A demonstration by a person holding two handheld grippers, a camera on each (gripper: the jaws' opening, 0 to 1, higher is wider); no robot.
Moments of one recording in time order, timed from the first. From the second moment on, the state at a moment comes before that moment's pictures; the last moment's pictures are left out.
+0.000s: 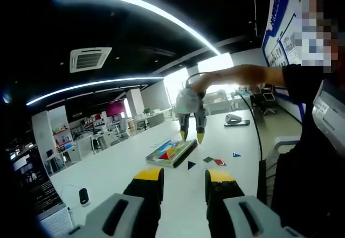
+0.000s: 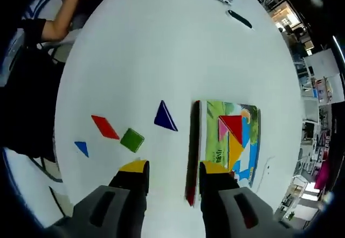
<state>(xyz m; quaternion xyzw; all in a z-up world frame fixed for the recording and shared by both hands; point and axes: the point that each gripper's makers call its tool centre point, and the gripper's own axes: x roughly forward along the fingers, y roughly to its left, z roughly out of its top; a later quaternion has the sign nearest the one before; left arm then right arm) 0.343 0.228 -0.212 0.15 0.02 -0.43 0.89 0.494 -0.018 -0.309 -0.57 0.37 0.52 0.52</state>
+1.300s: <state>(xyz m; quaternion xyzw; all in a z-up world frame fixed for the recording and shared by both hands) 0.340 0.229 -0.211 0.16 0.02 -0.43 0.89 0.393 0.006 -0.376 -0.62 0.35 0.62 0.34</state>
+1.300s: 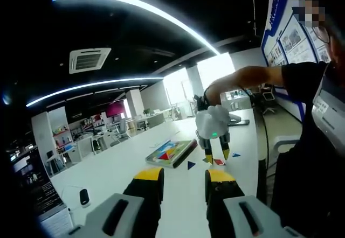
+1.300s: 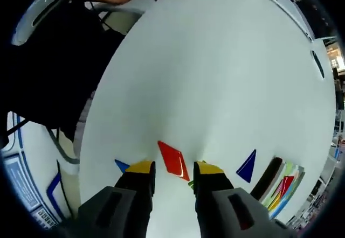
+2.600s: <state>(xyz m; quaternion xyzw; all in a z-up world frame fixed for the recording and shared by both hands) 0.341 0.230 -0.211 0.16 0.02 -0.43 0.89 0.467 -0.012 -0.323 -0.45 0.51 0.43 0.59</state>
